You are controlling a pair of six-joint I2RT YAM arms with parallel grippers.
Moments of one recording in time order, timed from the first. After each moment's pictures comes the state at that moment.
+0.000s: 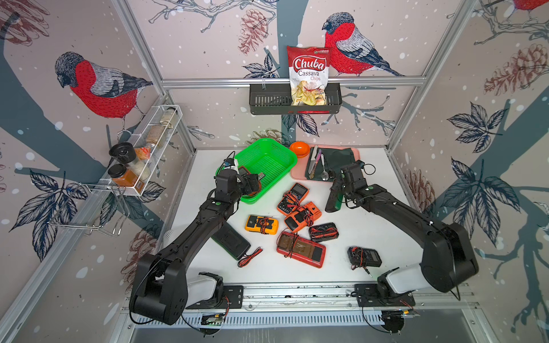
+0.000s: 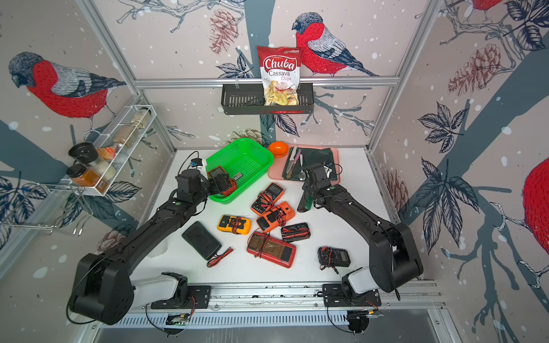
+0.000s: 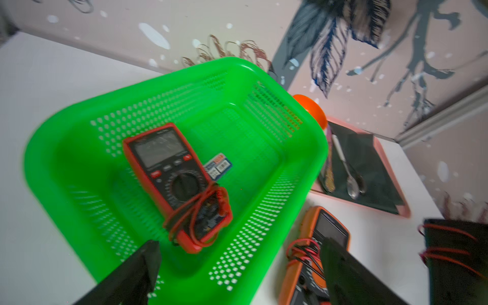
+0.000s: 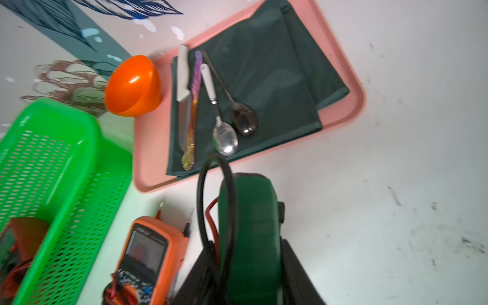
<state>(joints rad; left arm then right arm) -0.30 1.25 0.81 -0.01 0.05 -0.42 0.47 1.46 1.03 -0.31 0.28 0.71</state>
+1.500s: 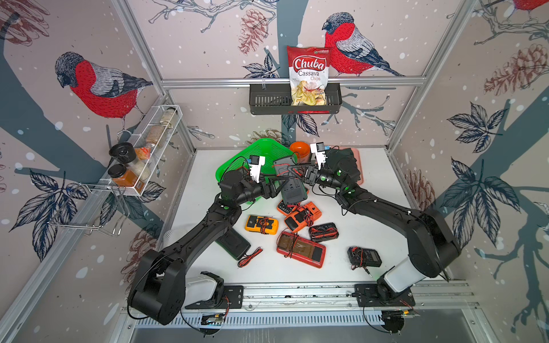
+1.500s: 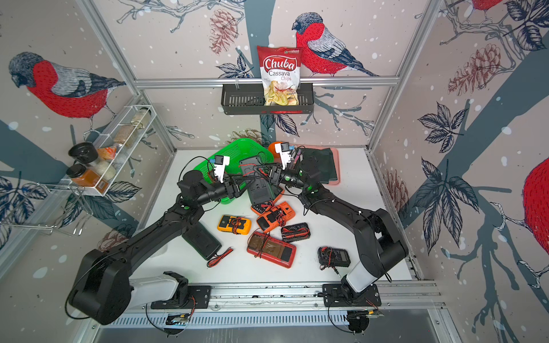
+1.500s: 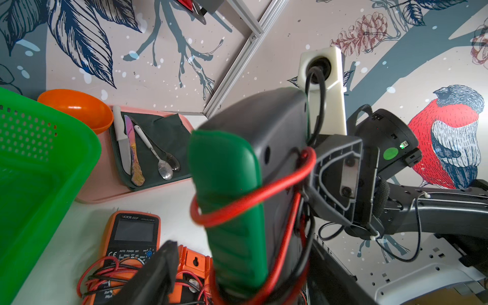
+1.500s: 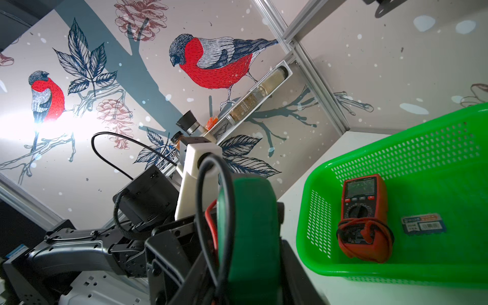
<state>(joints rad) -0.38 1.27 0.77 0.42 0.69 -0.58 0.60 1.60 1.02 0.74 -0.74 0.76</state>
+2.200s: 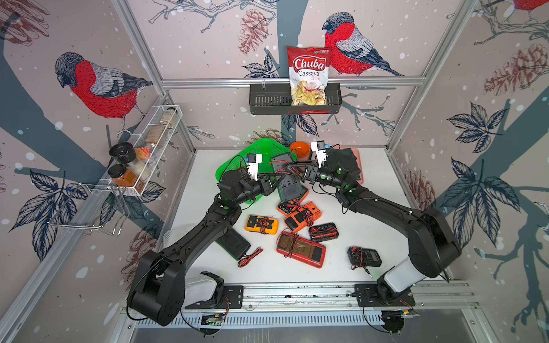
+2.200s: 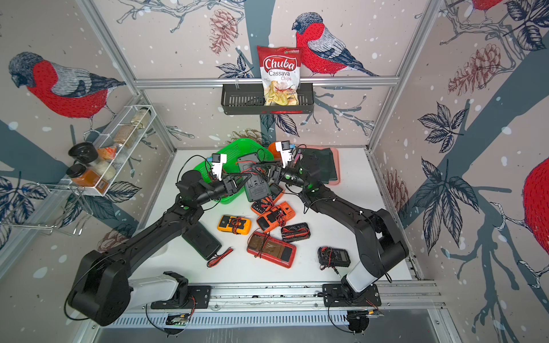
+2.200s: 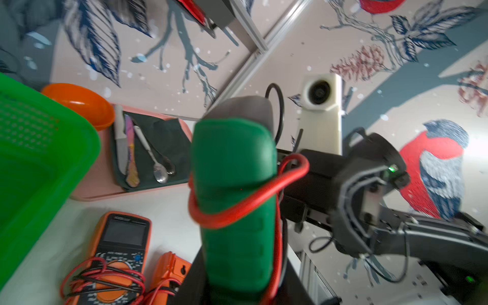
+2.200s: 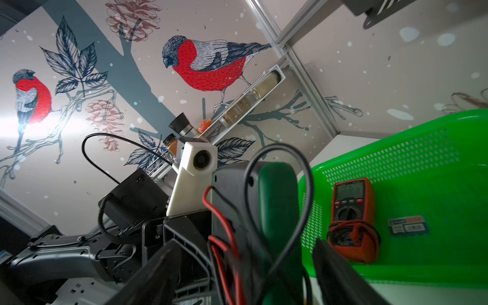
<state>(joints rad) -0.39 1.26 0.78 0.44 0.61 -0.71 0.58 1.57 1.03 0.65 -0.68 0.68</state>
